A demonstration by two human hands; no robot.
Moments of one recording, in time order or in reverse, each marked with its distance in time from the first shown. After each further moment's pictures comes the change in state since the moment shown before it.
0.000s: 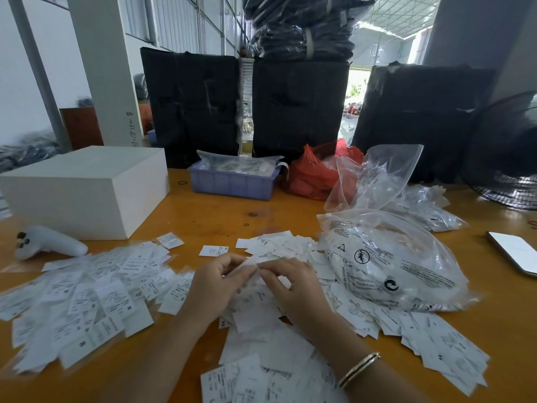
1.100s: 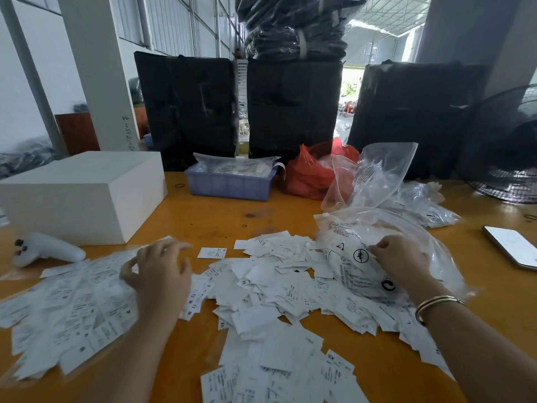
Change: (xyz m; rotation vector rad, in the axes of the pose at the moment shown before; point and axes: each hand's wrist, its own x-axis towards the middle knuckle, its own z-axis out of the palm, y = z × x) left_hand 0.012 -0.028 -0.044 0.849 0.465 -0.048; right_hand 0.020 0.125 -0.122 -0.483 0.034 0.765
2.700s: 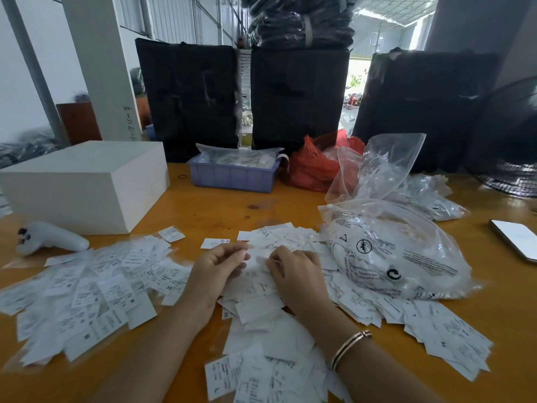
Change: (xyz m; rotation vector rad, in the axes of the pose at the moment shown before) left_hand -0.021 0.047 0.004 -1.182 -0.552 -0.355; right_hand -0.115 -0.120 0.068 0.170 0.024 -0.631
